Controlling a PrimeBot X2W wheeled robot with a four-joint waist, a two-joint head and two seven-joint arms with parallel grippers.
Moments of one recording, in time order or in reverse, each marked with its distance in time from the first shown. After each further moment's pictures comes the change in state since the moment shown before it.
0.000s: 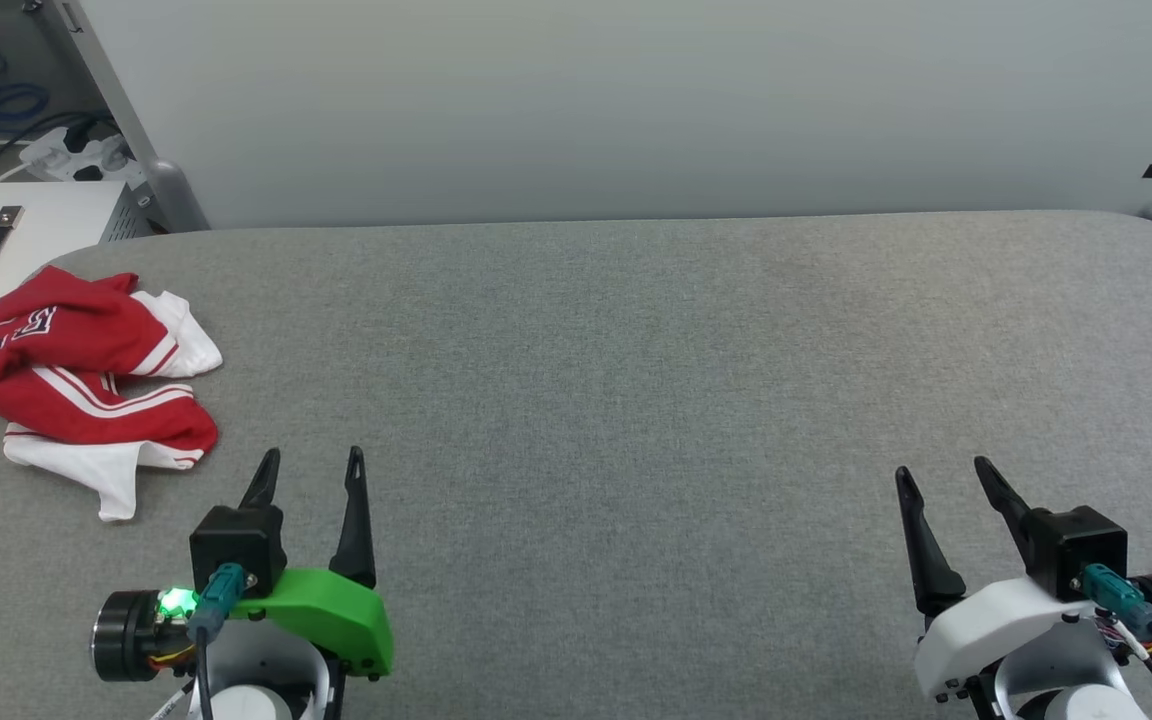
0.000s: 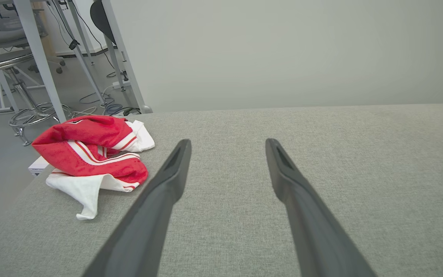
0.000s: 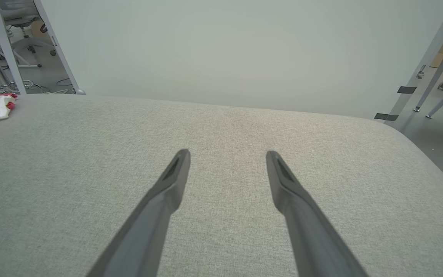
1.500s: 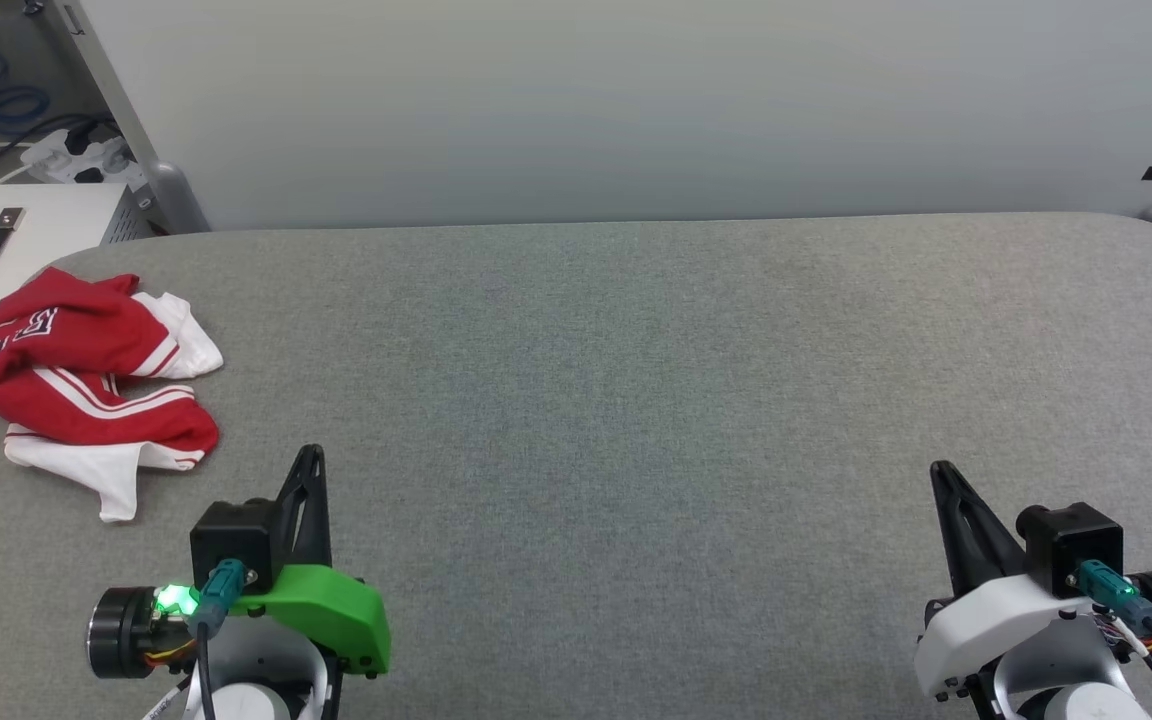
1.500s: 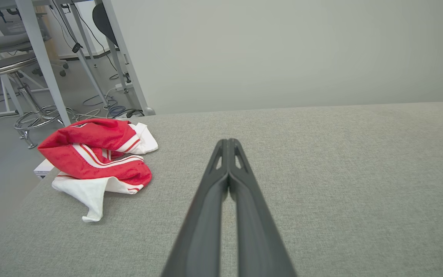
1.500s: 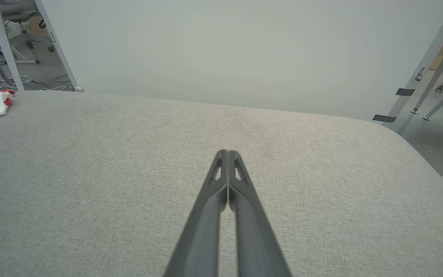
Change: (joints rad) left arm 0.000 0.000 0.003 -0.014 0.017 0.000 0.019; right arm -0.001 0.000 0.001 -0.008 -0.014 0.000 0.016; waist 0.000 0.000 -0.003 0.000
